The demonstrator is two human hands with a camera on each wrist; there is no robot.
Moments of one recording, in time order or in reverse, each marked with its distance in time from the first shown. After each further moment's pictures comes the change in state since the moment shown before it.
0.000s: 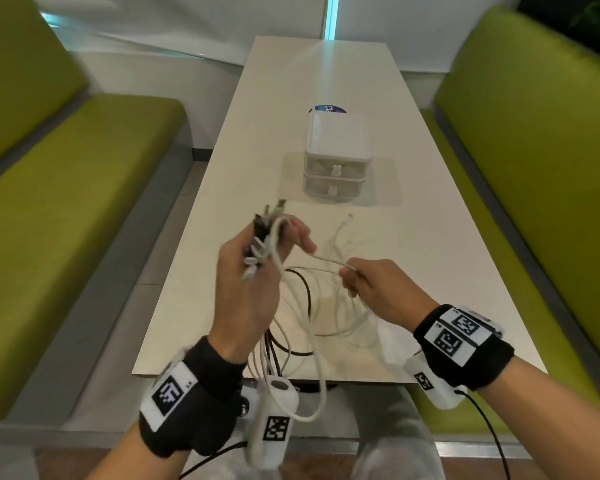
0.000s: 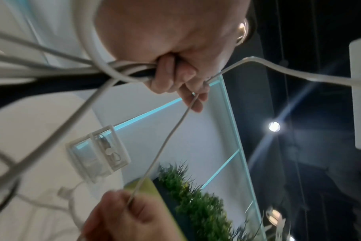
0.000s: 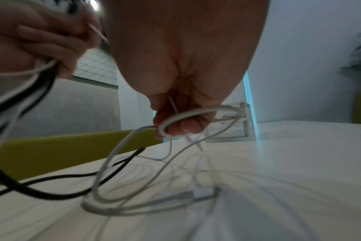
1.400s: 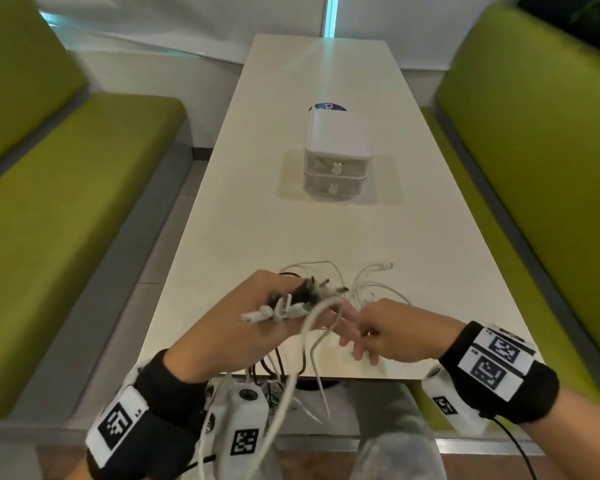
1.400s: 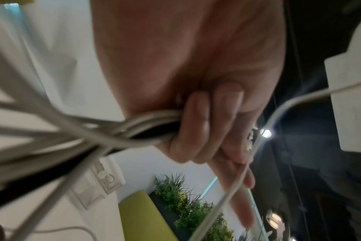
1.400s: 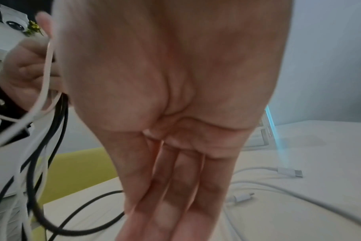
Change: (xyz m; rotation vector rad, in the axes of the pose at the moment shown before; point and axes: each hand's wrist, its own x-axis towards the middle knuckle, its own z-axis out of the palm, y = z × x) left_hand -0.018 0.032 -0.020 0.296 -0.663 -0.332; right_hand -0.041 -0.015 -0.007 -0.063 -0.593 0.047
